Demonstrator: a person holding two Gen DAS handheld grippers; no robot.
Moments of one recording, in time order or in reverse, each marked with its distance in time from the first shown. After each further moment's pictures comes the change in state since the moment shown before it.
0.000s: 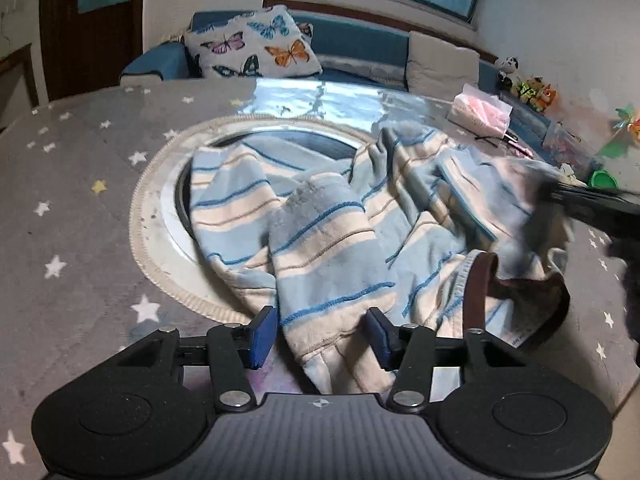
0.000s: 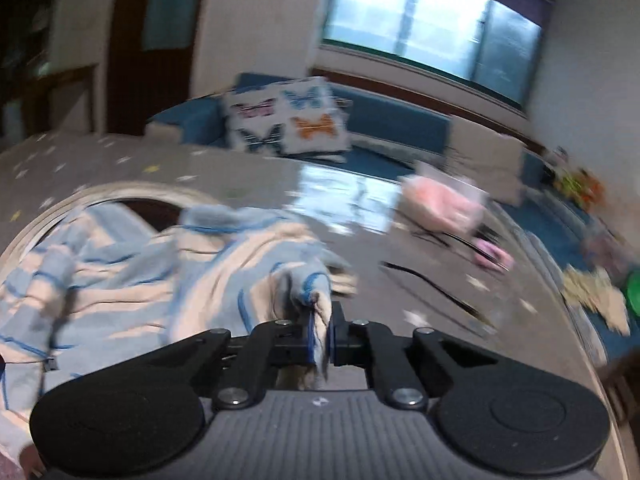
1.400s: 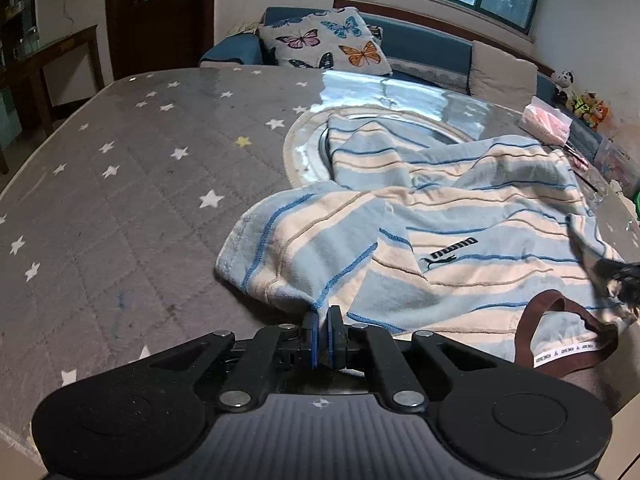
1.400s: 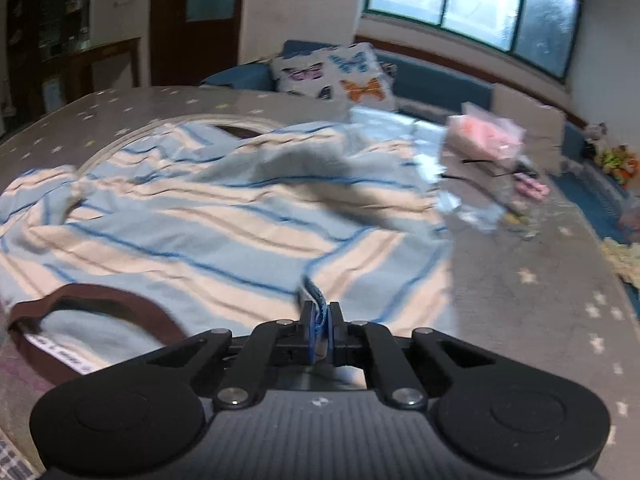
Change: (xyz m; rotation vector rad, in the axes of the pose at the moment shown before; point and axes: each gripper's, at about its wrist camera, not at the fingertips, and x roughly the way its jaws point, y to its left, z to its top) left arm -0.073 0.075 -0.050 -0.087 -0.007 0.163; right arm -0.046 0.017 -0.068 -0.081 0.074 0.130
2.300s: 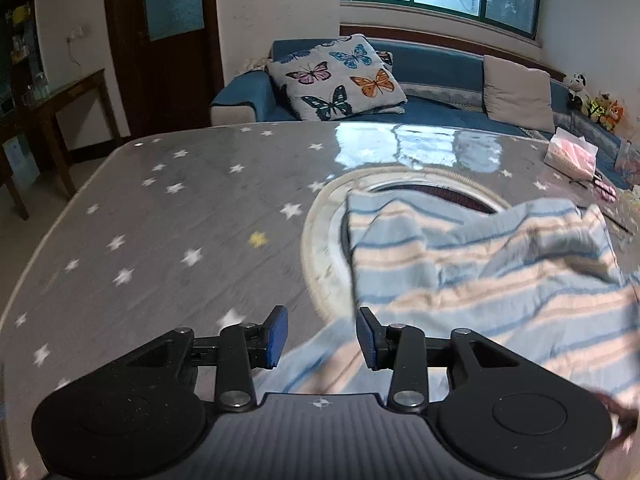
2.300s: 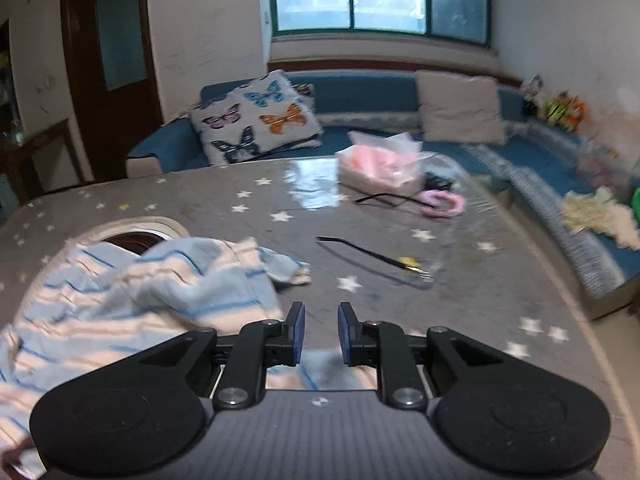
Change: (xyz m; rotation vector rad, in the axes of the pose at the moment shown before) left arm 0.030 -0.015 0.097 0.053 -0.080 0.074; right arm 0.023 -0.114 0.076 0.276 -0.025 0.014
